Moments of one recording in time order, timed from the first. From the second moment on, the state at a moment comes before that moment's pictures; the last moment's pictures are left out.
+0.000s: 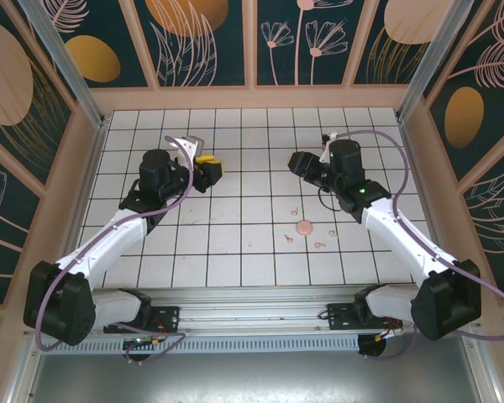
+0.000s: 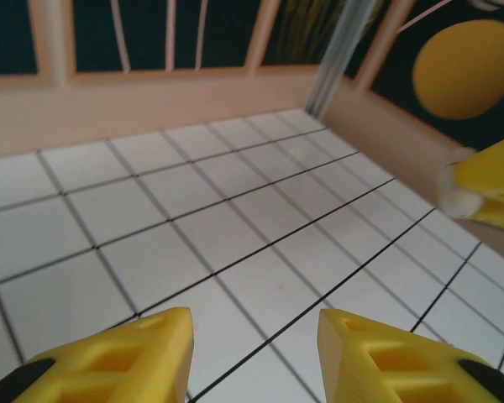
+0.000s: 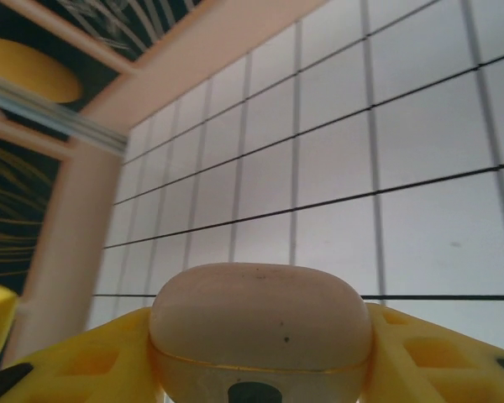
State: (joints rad) left arm -0.39 1.25 0.82 0.20 0.43 -0.21; right arm 0.44 1.22 0.95 -0.18 -0.21 0.75
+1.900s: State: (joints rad) left arm -0.55 1.25 0.75 0.55 0.47 -0.08; right arm 0.69 1.39 0.84 0.62 -0.33 1.08
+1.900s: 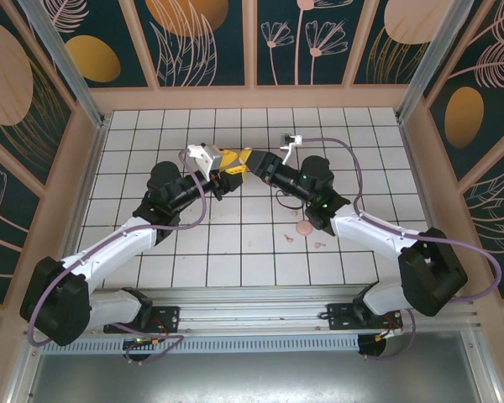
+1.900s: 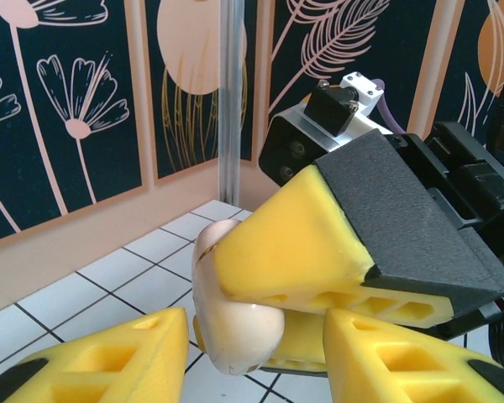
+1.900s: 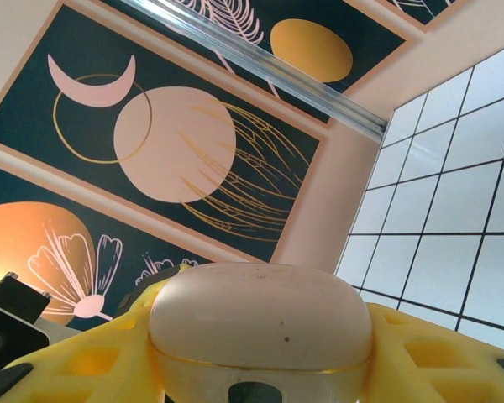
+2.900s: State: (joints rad) left arm -0.54 1.24 0.76 0.50 0.49 0.02; right arm 0.70 1.41 0.85 0.65 -0.40 1.15
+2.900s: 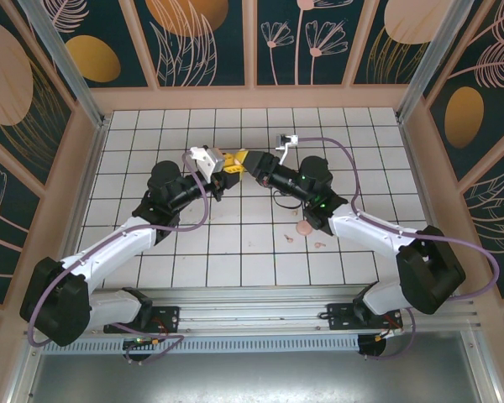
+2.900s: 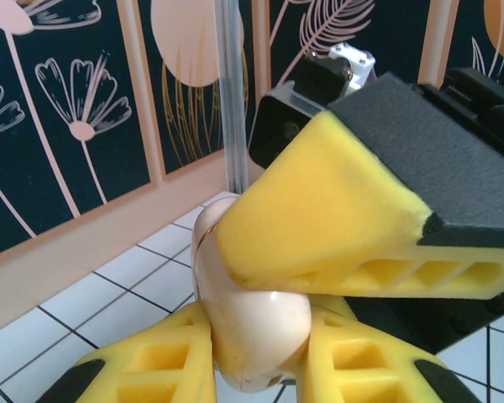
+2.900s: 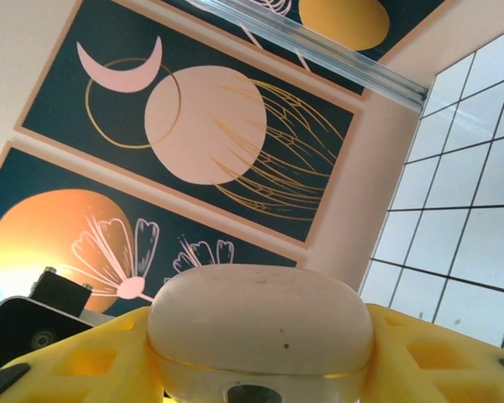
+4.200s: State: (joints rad) left arm -0.55 1.37 0.97 0.55 1.07 -0.10; right arm 0.38 1.24 1.20 -0.35 -1.12 -0.40
